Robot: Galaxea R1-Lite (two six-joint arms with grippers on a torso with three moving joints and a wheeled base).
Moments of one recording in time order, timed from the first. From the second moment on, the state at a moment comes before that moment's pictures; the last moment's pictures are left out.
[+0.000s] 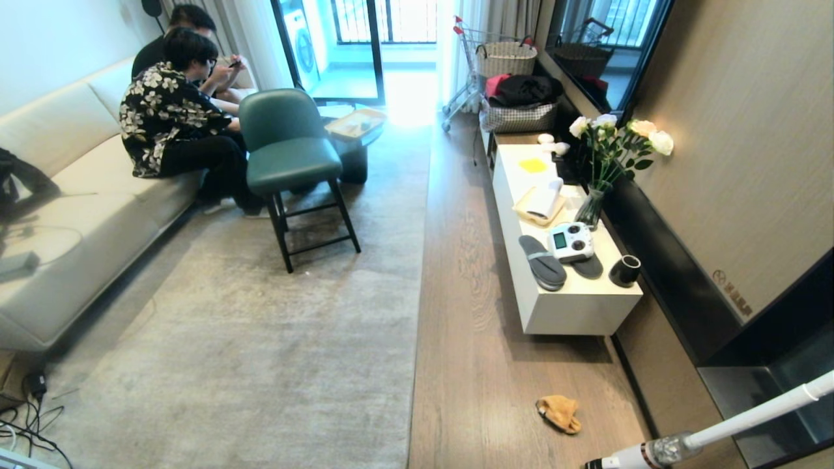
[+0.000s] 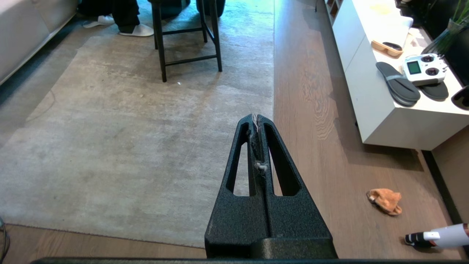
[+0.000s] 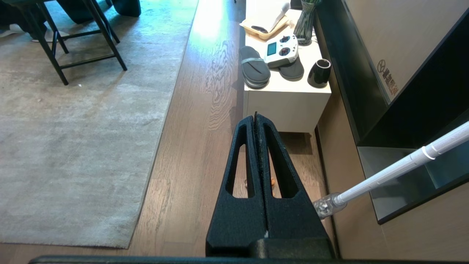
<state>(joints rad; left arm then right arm) -0.01 0.00 -0.02 0.04 0.04 -0.10 -0.01 0.00 -0.01 0.03 0.01 -0.03</state>
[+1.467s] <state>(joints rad) -0.01 0.00 -0.02 0.04 0.04 -0.10 -0.01 0.00 -0.01 0.03 0.01 -0.03</state>
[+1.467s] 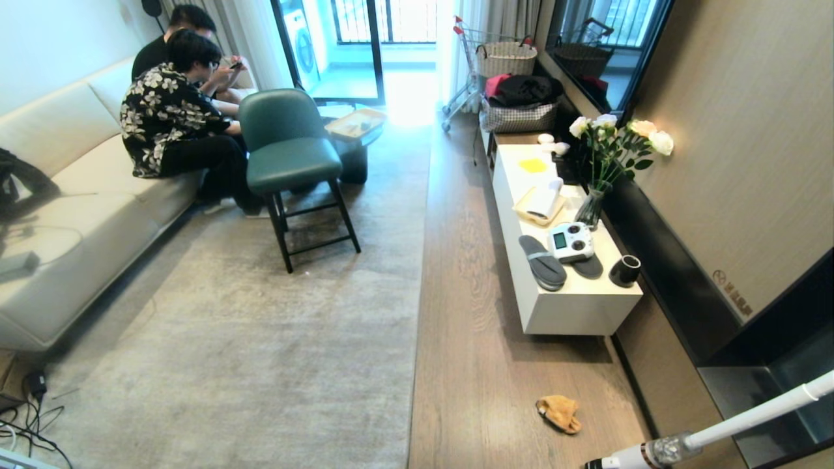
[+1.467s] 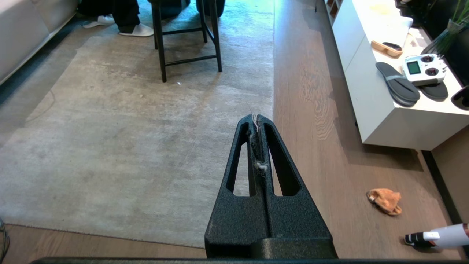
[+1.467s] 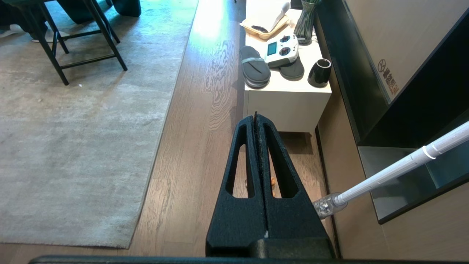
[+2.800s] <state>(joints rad) -0.01 0.00 -0.02 0.04 0.04 -0.10 -0.01 0.00 -0.01 0.03 0.01 -0.03</state>
